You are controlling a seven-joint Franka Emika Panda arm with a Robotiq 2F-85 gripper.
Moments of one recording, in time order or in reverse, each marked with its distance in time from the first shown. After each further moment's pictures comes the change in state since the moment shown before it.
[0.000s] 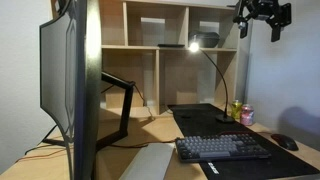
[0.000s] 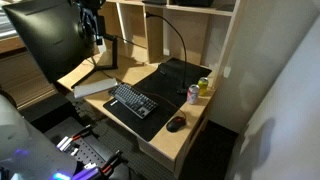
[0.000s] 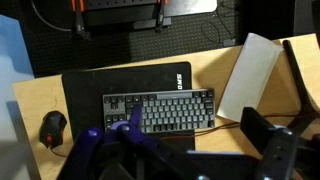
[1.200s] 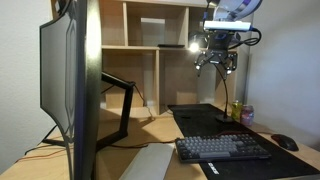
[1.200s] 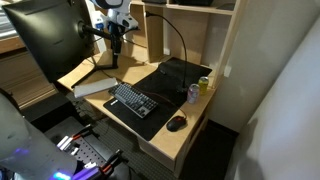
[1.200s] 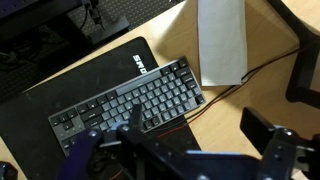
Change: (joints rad) arm 0.003 0.434 0.069 0.101 0.169 0.306 0.341
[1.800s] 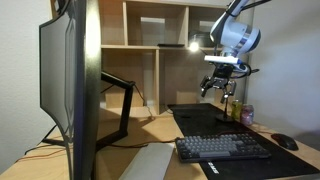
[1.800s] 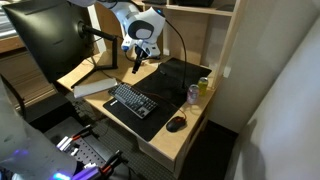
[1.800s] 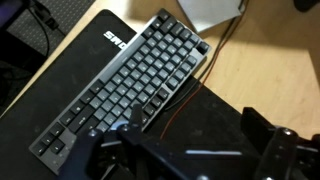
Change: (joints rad) arm -0.050 0.323 -0.113 0.106 0.183 0.155 0.135
